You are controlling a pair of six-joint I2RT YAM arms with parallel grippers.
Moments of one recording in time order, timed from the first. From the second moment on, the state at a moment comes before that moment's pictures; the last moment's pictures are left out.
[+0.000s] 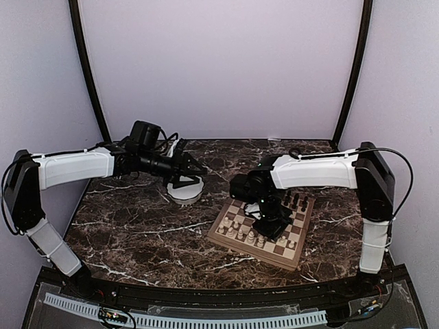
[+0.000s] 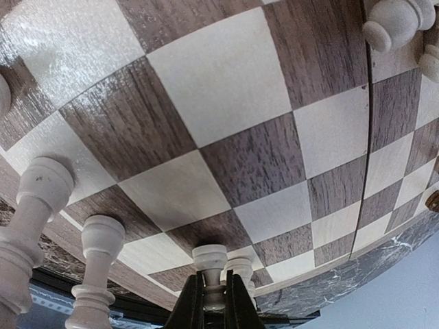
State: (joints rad) left arm -0.57 1.59 1.14 -0.18 0.72 -0.85; right arm 0.98 1.96 1.48 -1.34 0.09 0.23
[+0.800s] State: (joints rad) left arm -0.57 1.65 1.15 -0.18 0.75 -0.85; right arm 0.98 1.99 1.54 -1.33 0.11 0.21
